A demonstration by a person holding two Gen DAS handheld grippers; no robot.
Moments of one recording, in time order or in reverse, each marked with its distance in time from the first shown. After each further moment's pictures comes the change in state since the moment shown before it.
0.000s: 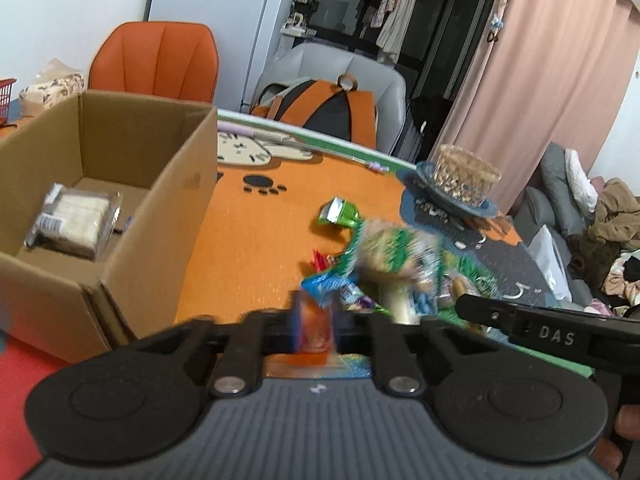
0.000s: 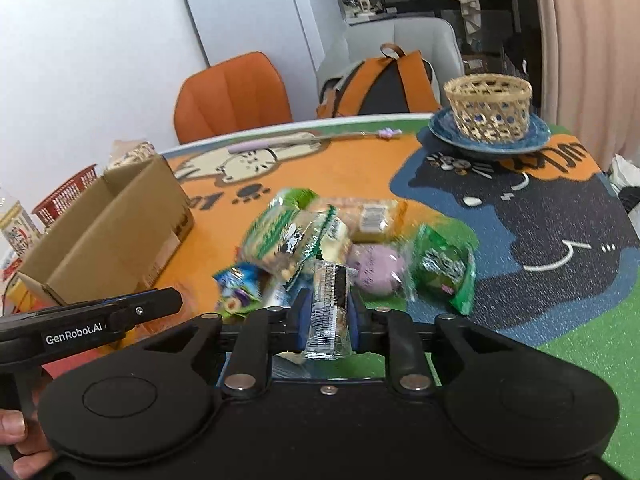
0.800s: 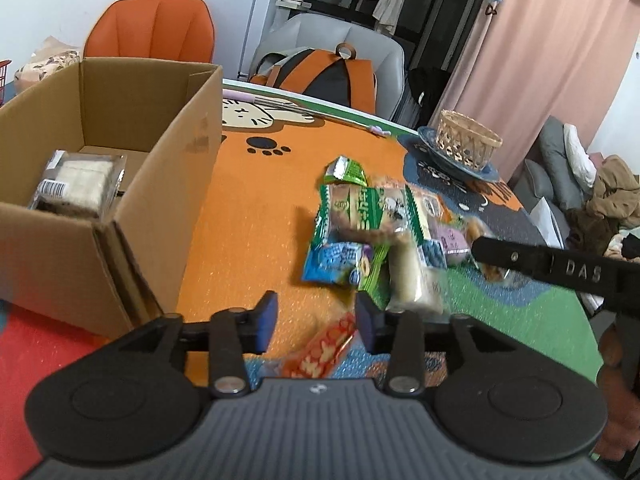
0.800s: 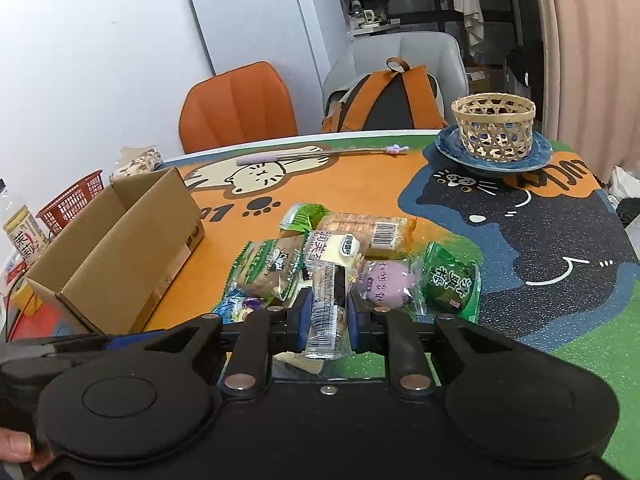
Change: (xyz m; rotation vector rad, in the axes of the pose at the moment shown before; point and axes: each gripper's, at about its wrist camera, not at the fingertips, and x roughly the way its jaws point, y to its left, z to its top) left arm 0.003 0.011 -0.020 0.022 0.096 -0.003; right arm -0.006 0.006 0.002 -0.003 -0.020 -0.015
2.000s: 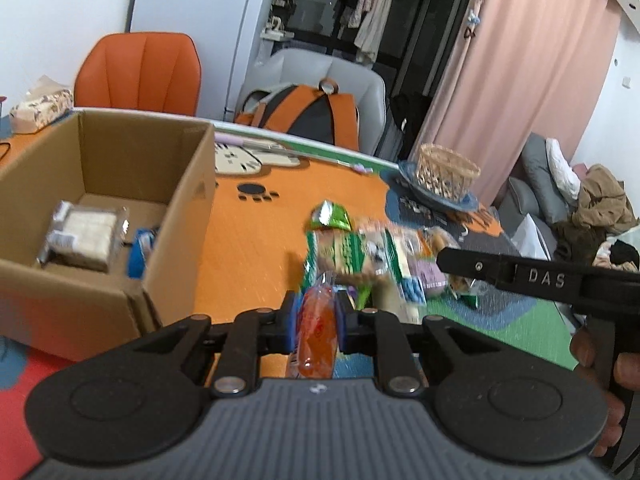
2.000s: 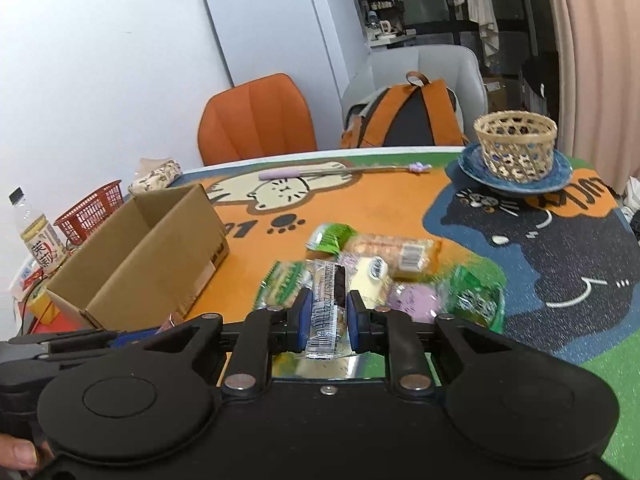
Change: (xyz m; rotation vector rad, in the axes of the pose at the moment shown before) left arm -0.026 0.000 0.021 0.031 -0.102 -0.037; right arm -0.004 0.017 0.015 -0.022 -0.039 0.060
